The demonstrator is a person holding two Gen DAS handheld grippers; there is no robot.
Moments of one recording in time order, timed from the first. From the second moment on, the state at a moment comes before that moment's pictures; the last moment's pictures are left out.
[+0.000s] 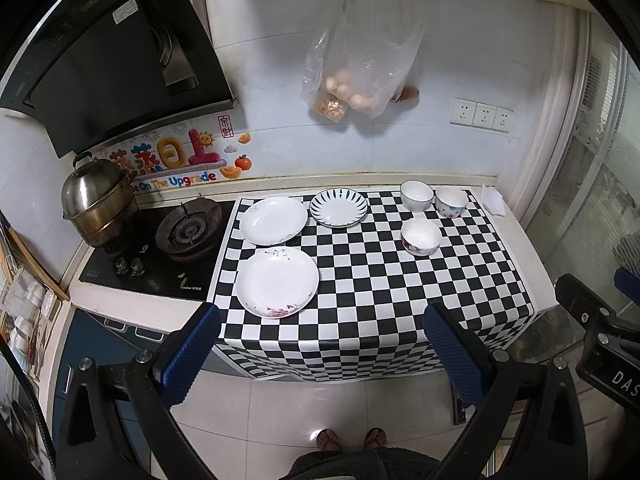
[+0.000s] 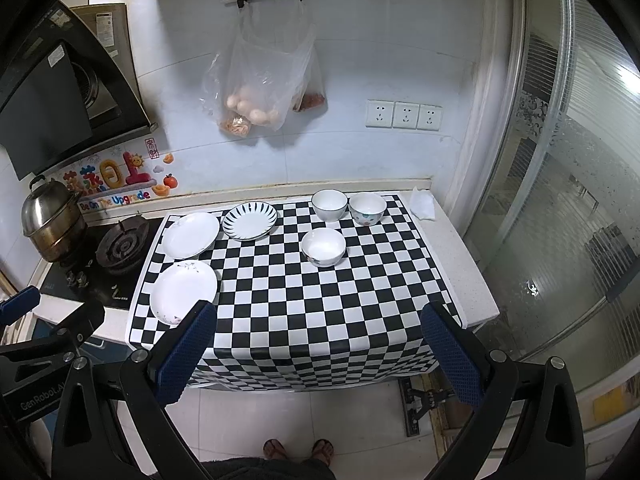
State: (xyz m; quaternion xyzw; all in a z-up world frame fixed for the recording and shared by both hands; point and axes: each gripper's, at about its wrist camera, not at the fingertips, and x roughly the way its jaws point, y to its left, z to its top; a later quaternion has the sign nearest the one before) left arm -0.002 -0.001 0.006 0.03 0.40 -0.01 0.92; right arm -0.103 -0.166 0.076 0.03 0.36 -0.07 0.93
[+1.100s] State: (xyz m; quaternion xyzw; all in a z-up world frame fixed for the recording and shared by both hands) left arm -0.017 -0.008 0.020 0.03 0.40 -0.01 0.92; right arm -0.111 -0.176 0.076 0.03 0.37 -0.08 0.93
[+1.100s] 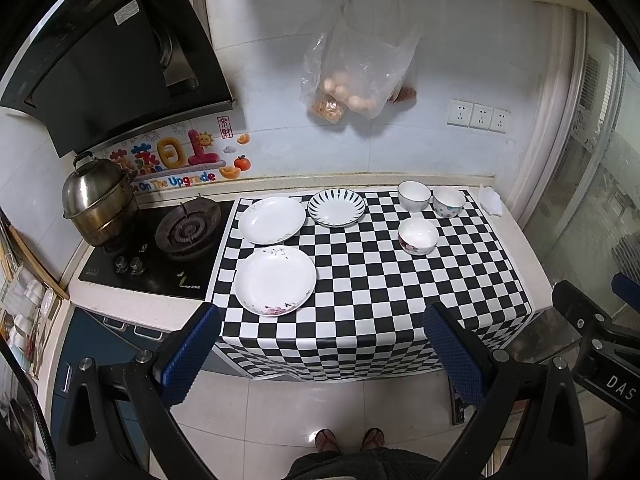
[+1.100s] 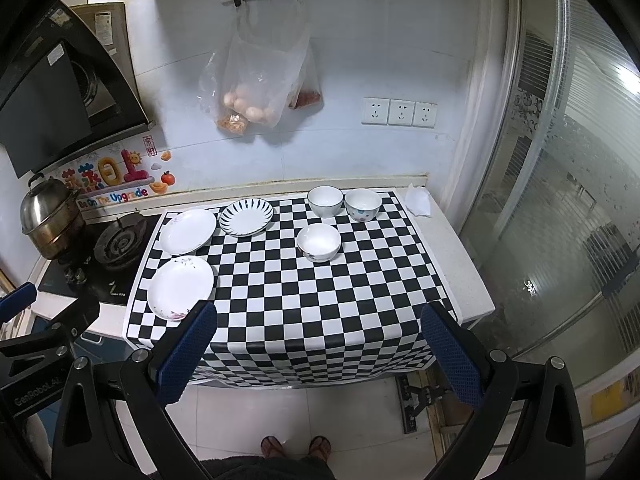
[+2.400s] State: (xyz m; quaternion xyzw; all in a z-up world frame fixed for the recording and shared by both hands) left arm 0.051 0.015 -0.001 0.01 0.40 0.06 0.91; right arm -0.055 -0.206 0.047 0.09 0.35 -0.01 0.93
